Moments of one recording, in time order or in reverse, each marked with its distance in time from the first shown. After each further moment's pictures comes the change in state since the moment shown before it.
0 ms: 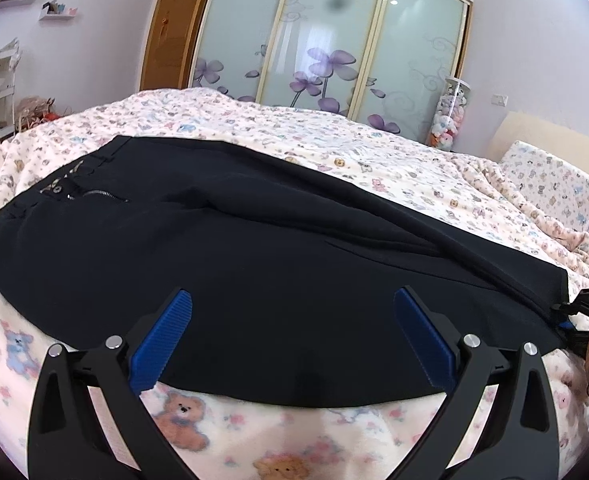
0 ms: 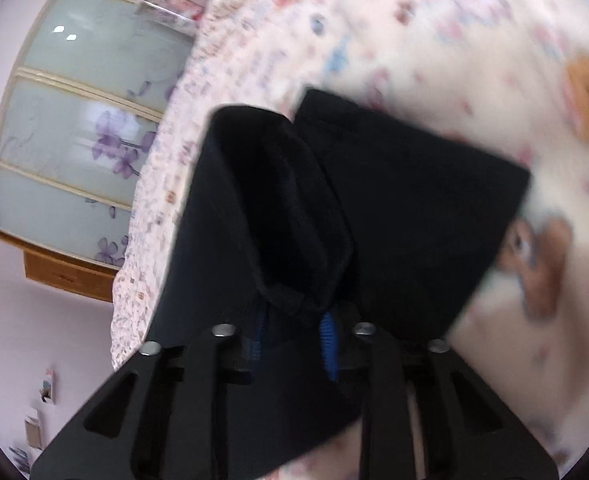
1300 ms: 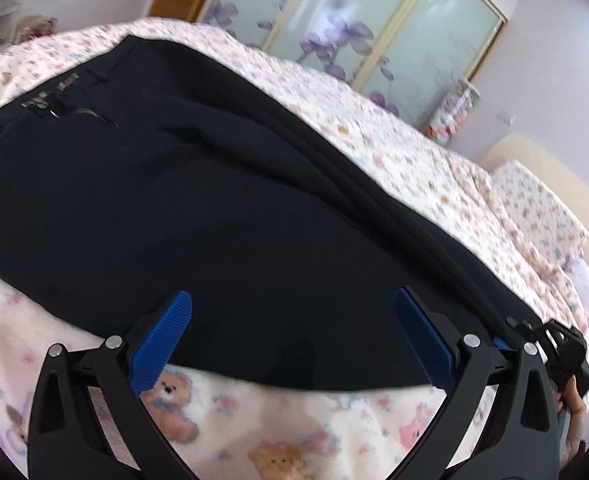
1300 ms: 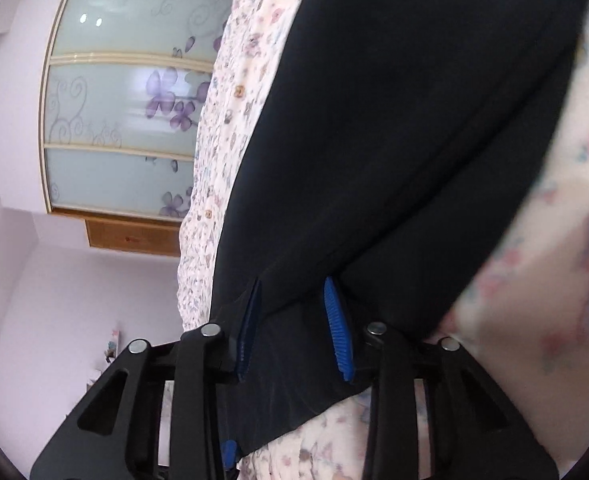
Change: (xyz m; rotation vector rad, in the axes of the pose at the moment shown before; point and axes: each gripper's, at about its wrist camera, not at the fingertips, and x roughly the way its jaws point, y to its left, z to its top) left arm 0.026 0.034 -0.005 -0.194 0.196 -0.145; right arm 0.033 0.022 -0.085 0.090 0.238 0.235
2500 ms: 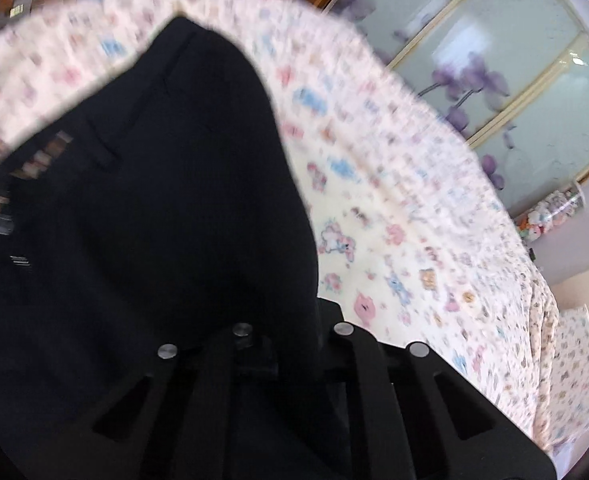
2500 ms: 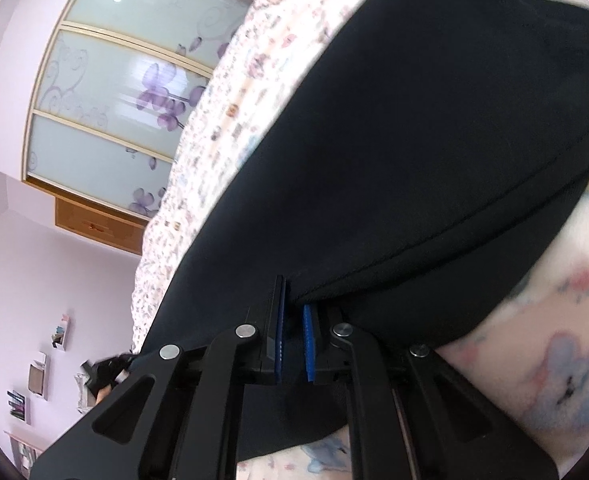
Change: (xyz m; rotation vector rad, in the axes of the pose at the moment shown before) left arm 0.083 0.120 0.223 -0.378 -0.027 0.259; right arm 0.000 0.016 0.012 -0.213 -0.099 -0.125
